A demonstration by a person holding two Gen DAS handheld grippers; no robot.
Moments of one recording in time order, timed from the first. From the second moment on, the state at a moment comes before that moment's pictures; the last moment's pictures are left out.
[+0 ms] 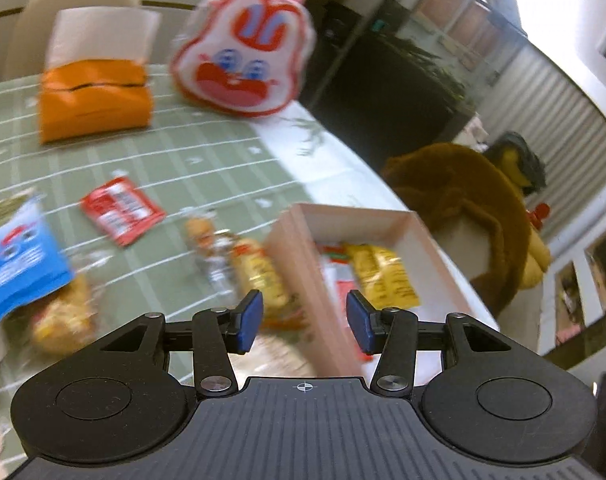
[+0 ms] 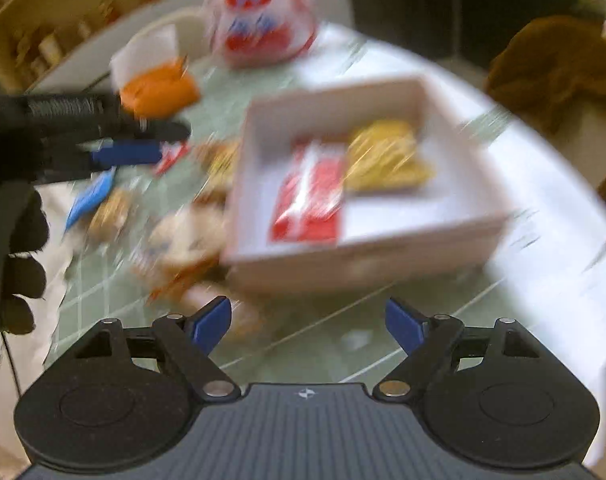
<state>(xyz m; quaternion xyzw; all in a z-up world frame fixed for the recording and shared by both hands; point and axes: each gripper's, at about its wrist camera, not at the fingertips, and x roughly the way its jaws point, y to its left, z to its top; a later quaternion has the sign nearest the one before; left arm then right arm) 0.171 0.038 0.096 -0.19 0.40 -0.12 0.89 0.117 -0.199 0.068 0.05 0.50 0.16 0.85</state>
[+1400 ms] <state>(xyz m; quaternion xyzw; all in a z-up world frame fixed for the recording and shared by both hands) 0.078 0.110 0.039 -0.30 0.47 -0.04 0.83 0.153 -0.089 0.057 -0.04 0.51 0.17 0.84</state>
